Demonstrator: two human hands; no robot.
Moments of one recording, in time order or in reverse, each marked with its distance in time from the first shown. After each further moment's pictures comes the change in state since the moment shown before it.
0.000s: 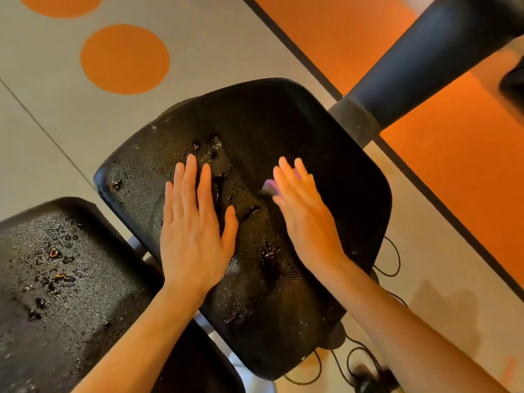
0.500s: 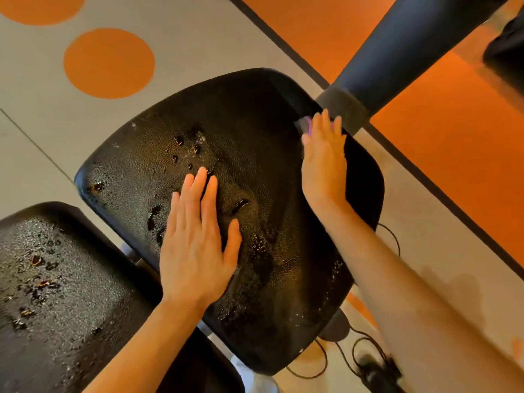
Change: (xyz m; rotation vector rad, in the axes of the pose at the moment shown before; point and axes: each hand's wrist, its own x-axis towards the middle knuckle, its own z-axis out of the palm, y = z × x) left_hand -0.017 0.008 0.003 -0.057 -0.070 0.102; right_hand 0.057 0.049 -0.001 0.123 0.121 0.461
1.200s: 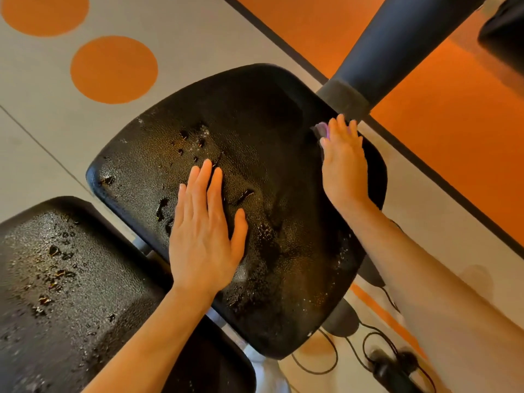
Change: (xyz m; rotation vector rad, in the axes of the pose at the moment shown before) left_hand -0.004 -0.001 0.001 0.029 0.032 0.018; right_hand -0.015 0.027 -0.016 -0.151 -0.031 -0.007
